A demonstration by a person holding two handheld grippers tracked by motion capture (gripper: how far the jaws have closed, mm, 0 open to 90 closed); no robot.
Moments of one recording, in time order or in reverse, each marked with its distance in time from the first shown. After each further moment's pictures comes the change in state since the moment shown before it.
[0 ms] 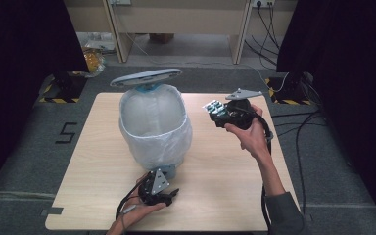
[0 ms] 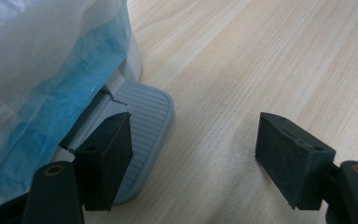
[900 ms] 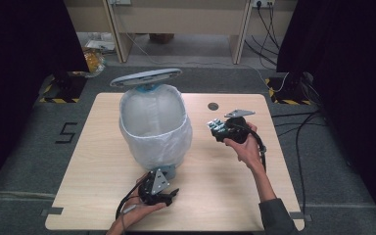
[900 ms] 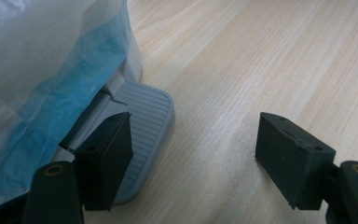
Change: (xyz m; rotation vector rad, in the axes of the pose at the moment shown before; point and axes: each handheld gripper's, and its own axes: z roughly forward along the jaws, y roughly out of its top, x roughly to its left) left arm 0.000 0.000 0.000 0.004 -0.002 0.005; right arm -0.019 -0.074 0.057 0.092 -0.003 0.062
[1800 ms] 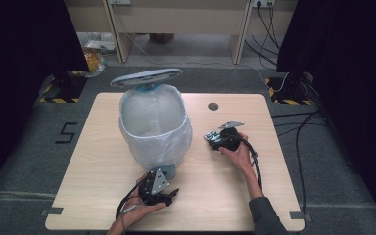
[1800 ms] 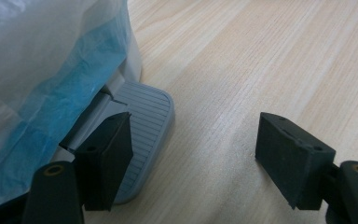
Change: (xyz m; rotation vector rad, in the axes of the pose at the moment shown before) left arm 0.000 0.000 0.000 0.005 -0.002 0.002; right arm -0.018 -0.056 0.077 0.078 0.011 0.008
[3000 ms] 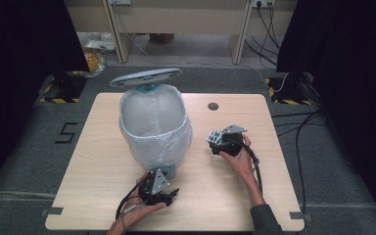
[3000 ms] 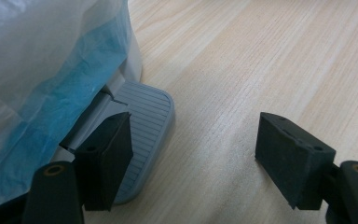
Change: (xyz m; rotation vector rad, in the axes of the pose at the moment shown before) left arm 0.000 0.000 0.000 0.002 0.004 0.001; right arm 0.011 -0.009 -0.018 -0.086 -0.083 -0.039
